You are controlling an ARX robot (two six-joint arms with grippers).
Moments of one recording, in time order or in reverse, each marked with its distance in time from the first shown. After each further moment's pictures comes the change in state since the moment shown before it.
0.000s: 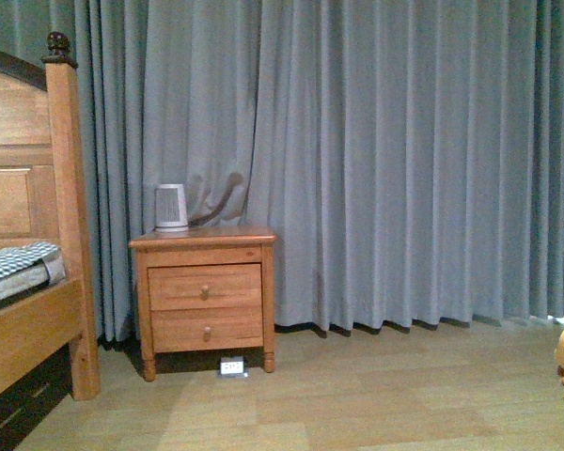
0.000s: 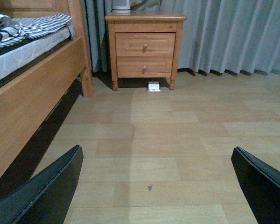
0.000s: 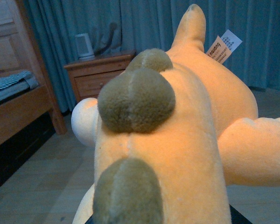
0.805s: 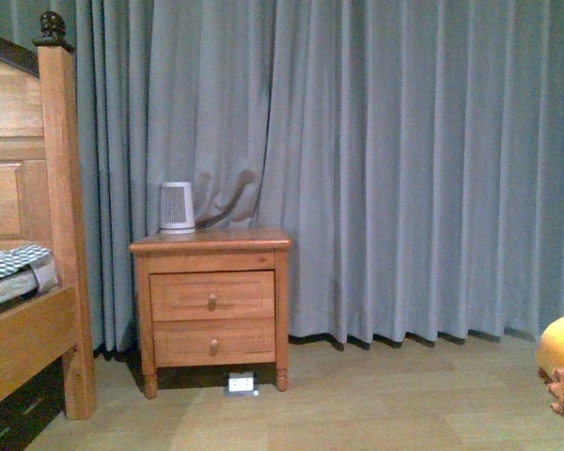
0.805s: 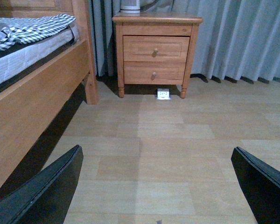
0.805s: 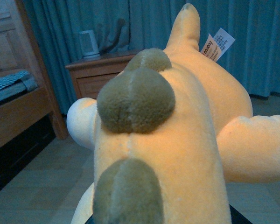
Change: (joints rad) left arm 0.000 0.000 0.000 0.000 -0.007 0.000; right arm 0.001 0.000 0.000 0.000 -0.014 0.000
